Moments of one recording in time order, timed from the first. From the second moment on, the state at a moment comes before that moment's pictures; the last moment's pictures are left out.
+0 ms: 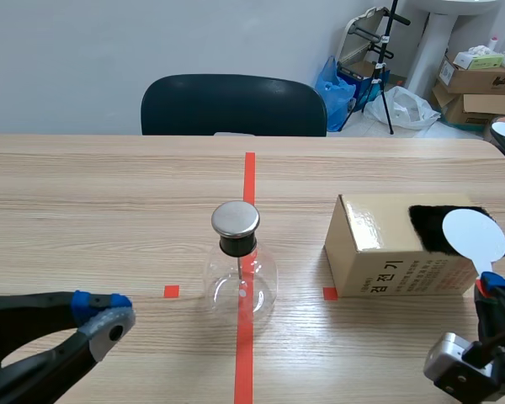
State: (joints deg) left arm 51.1 -24.8 -8.6 116.1 12.2 -45.1 -41.0; right arm -25.7 6.5 20.1 68.1 -69.3 -38.5 35.6
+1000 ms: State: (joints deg) left arm 49.7 -24.8 -8.5 114.3 15.1 -45.1 -40.6; right arm -24.8 9.7 17.8 68.2 -71.4 -38.5 27.5
